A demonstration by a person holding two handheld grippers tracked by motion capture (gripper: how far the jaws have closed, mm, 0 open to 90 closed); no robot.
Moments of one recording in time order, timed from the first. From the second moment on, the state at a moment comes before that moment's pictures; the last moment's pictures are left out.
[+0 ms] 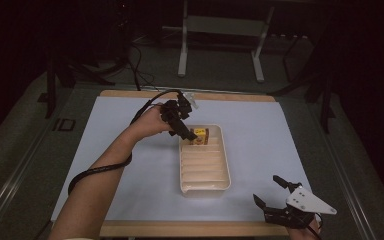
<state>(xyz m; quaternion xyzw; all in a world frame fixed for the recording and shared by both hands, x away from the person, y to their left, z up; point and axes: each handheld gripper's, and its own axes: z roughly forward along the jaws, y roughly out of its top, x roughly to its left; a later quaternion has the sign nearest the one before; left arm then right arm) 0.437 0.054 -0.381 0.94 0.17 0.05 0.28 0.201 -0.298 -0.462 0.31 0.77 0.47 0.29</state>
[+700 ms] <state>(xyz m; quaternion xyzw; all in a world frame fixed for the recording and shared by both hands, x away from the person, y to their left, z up) 0.383 0.125 -0.377 0.89 0.26 0.12 0.36 0.201 -0.297 -0.463 0.31 0.77 0.47 0.29</state>
